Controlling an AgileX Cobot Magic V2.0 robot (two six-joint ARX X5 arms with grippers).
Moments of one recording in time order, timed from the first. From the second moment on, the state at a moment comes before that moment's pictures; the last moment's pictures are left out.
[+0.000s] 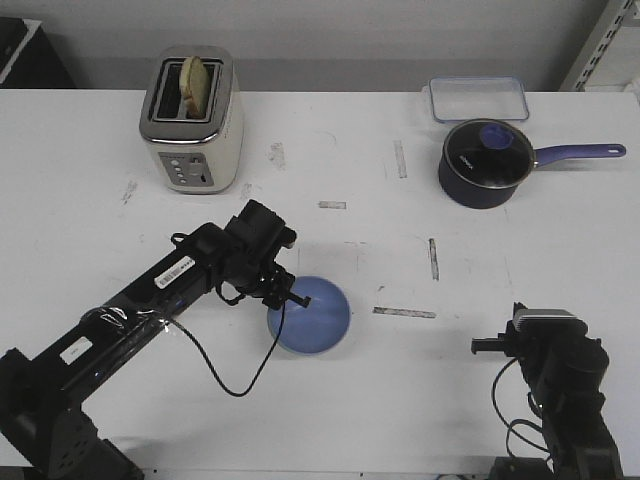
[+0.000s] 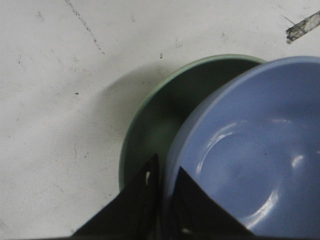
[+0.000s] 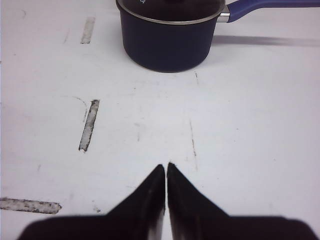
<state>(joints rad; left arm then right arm) -0.60 1.68 1.47 -0.87 0.20 -0.07 -0.04 0.52 0.54 -0.48 0.00 -0.02</state>
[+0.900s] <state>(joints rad) -0.60 1.64 1.55 -0.87 0.19 -0.07 -0.04 0.52 0.54 -0.48 0.00 -0.02</state>
